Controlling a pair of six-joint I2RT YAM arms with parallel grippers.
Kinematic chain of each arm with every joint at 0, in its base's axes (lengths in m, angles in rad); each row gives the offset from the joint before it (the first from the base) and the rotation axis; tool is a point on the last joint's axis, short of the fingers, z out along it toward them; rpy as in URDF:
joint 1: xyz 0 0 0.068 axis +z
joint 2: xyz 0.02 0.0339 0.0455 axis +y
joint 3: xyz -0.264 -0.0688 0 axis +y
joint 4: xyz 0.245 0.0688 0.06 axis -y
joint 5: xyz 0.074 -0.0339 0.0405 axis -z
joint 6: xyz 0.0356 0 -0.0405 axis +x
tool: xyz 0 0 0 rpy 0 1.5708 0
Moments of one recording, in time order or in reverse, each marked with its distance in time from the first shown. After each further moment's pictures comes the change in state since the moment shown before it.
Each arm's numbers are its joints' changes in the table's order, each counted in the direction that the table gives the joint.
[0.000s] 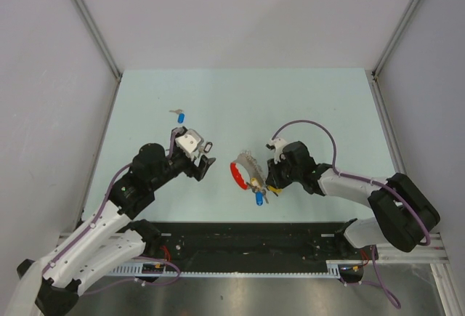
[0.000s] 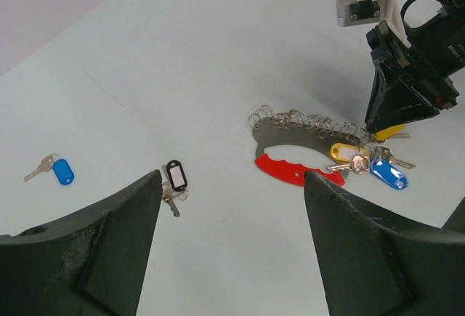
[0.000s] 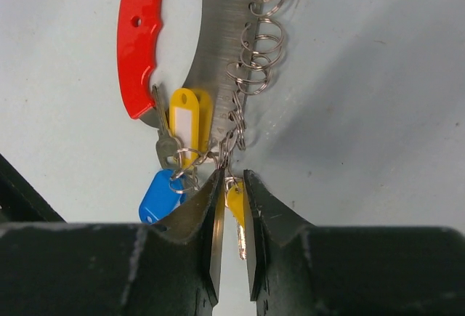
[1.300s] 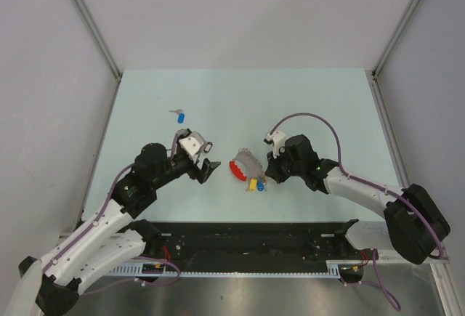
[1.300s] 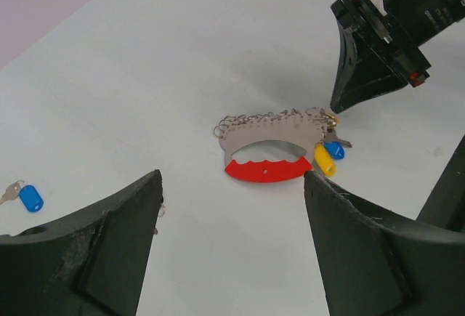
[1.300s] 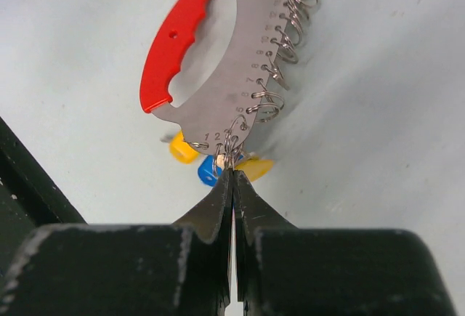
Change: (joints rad) left arm 0.000 0.013 0.018 0.035 0.094 0.000; right arm 0.010 -0.096 -0.063 -0.088 -0.008 -0.107
